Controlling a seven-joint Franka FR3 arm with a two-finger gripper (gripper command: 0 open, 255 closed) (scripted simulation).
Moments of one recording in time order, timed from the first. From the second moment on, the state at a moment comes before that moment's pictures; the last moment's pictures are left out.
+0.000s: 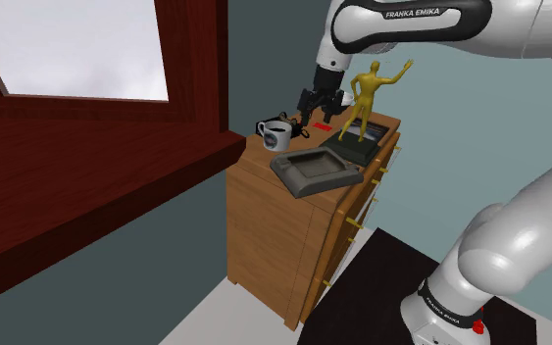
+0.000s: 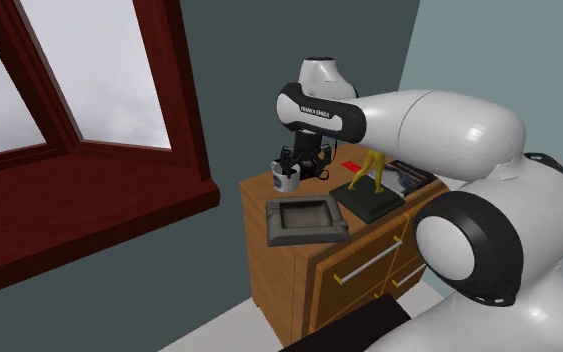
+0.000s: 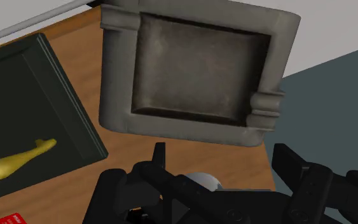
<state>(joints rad) -0.08 -0.22 0.01 -1.97 0.05 1.80 0.16</state>
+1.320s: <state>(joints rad) -0.13 0.30 -0.03 -1.54 0.03 1.88 0.20</state>
